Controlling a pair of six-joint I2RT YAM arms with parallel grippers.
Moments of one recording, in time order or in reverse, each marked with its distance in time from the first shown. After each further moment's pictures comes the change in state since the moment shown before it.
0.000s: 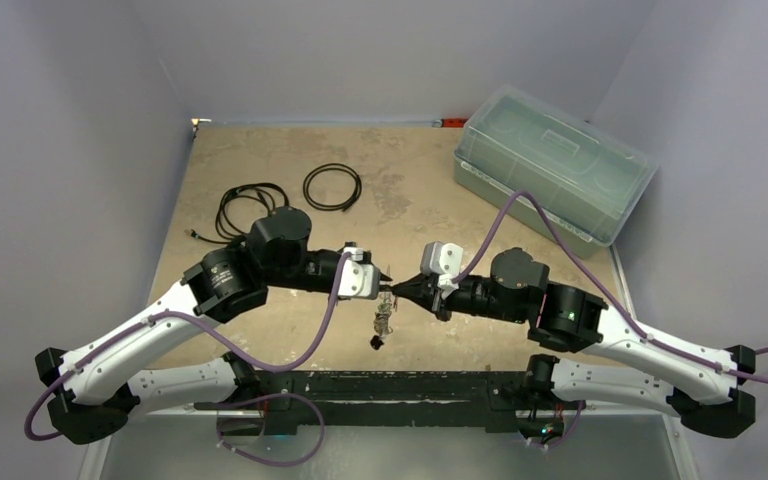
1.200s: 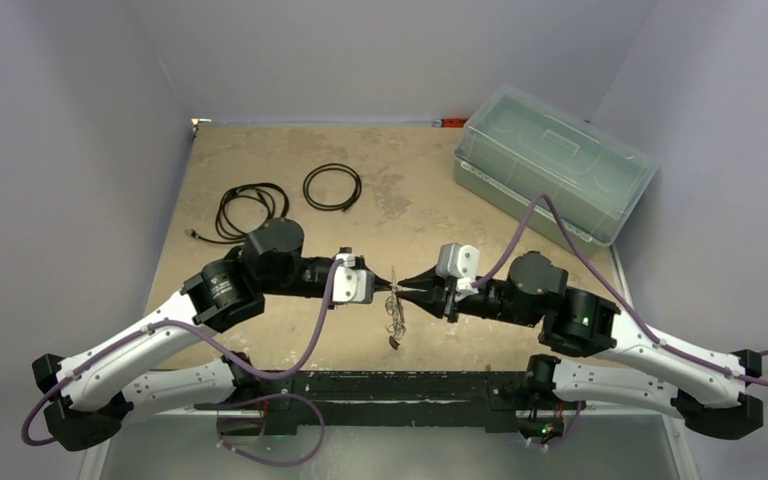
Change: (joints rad) left arm -0.006 -0.050 -0.083 0.101 -0.013 -0.026; right arm 0.018 -0.045 0.000 0.009 0.007 0.003
